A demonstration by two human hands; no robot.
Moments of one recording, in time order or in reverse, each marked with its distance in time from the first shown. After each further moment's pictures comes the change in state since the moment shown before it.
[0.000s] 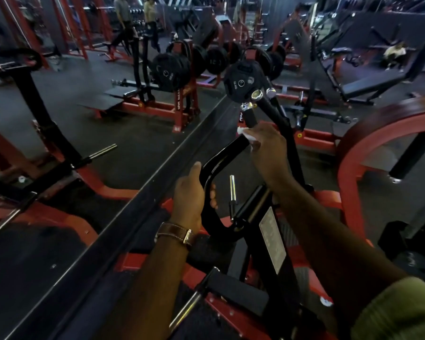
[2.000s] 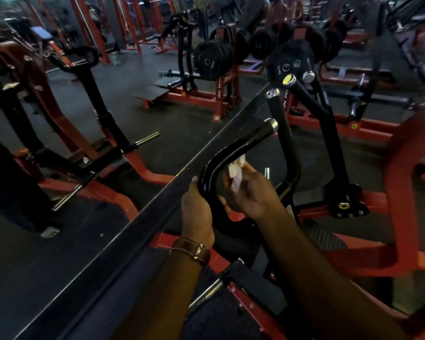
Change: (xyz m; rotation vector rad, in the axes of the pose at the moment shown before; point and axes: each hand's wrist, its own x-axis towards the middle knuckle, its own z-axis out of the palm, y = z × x) left_hand -0.019 -0.035 0.009 -0.125 0.346 0.007; right_hand -0.075 -0.036 0.033 1.659 -0.516 1.044
